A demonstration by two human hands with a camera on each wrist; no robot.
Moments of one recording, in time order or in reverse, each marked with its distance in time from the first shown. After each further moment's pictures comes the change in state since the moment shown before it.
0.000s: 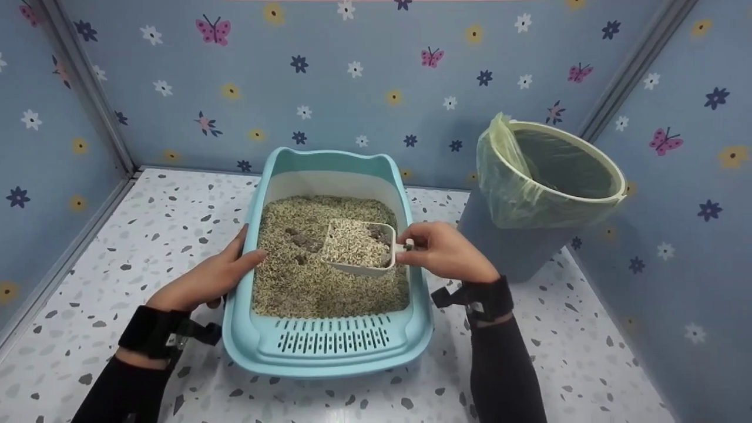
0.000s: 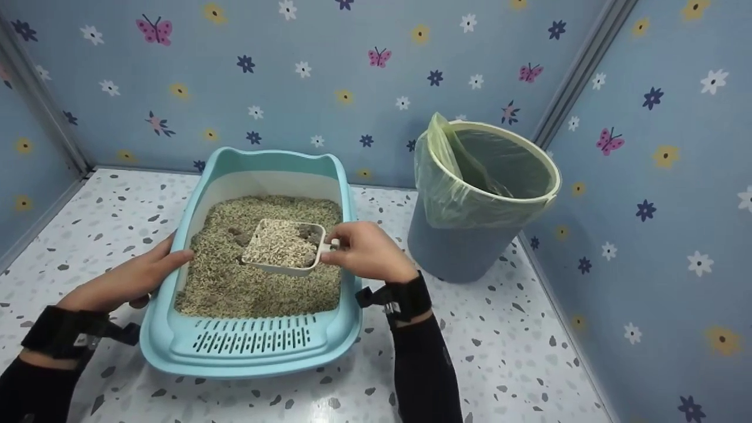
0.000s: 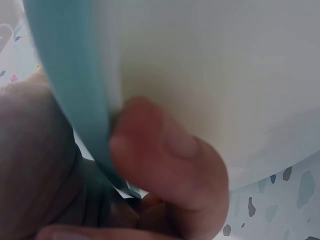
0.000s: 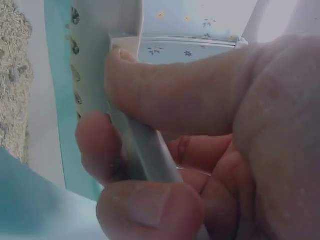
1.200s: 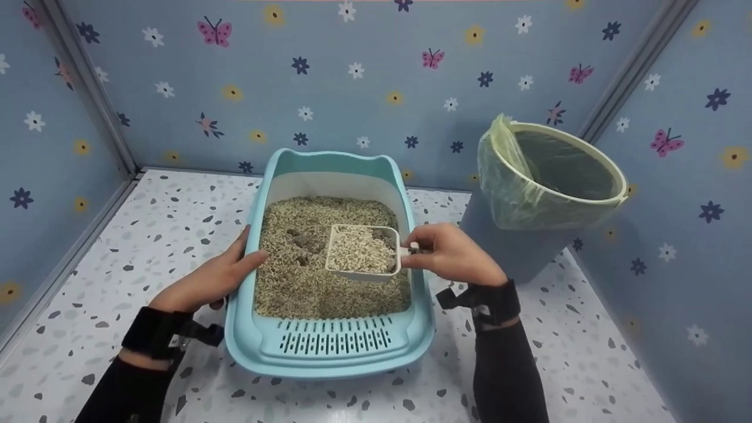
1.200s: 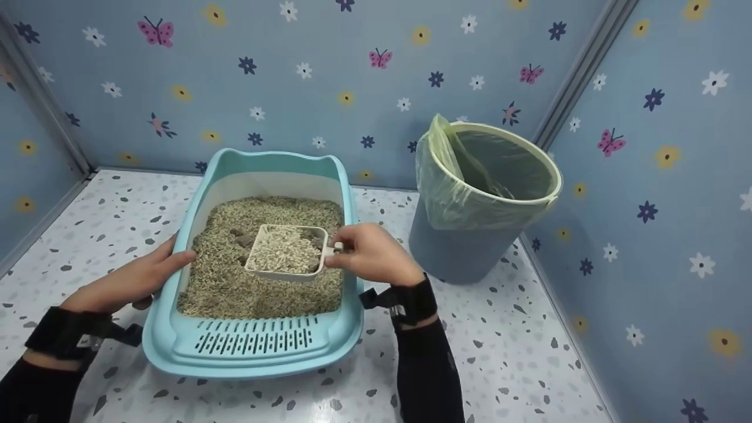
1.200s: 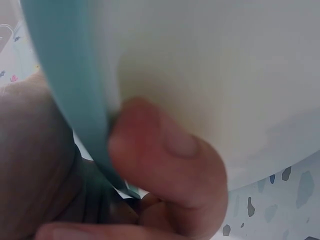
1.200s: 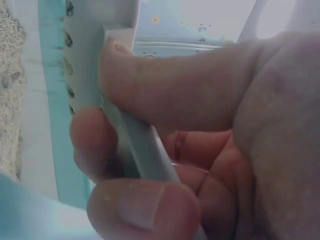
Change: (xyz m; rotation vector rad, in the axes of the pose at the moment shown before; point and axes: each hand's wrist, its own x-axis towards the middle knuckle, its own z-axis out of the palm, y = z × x) left_hand -0.001 -0.001 -0.001 -0.019 -0.008 0.004; right_hand -0.004 -0.005 -0.002 0.002 -0.002 0.001
